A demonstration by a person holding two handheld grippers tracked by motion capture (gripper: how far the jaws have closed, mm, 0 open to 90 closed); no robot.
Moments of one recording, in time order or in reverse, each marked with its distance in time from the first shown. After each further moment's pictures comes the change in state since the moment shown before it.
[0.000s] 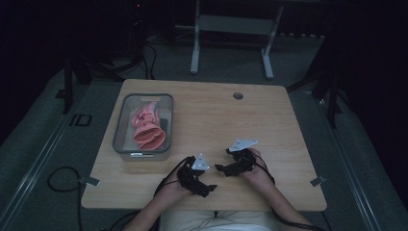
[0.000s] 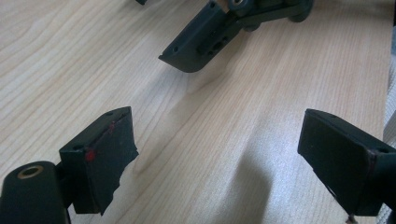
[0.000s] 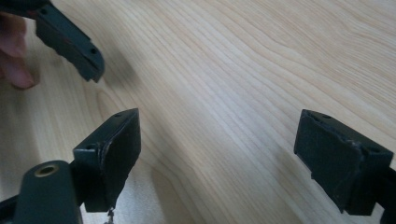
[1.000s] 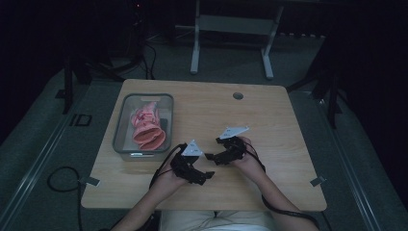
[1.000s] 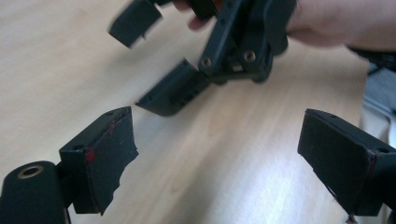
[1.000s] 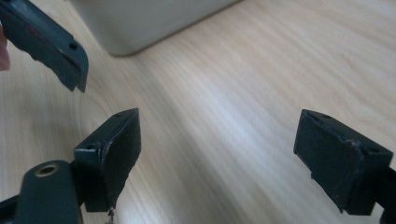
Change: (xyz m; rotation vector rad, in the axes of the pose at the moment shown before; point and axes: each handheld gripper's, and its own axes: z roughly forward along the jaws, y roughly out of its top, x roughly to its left) left arm 0.014 0.024 -0.036 -0.071 0.001 -0.065; right arm 0.001 0.050 0.011 -0.032 0.041 -0.009
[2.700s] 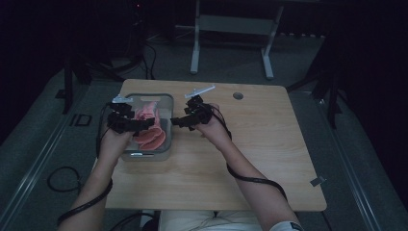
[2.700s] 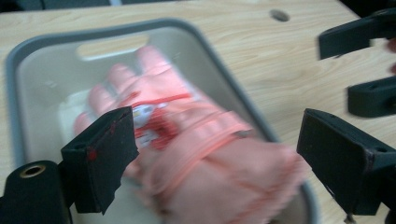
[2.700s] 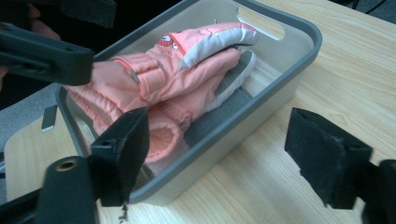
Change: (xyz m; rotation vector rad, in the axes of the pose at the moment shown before) left arm 0.132 0.011 -0.146 -0.105 0.411 -0.394; right arm 0.020 0.156 0.035 -0.009 0.025 0.113
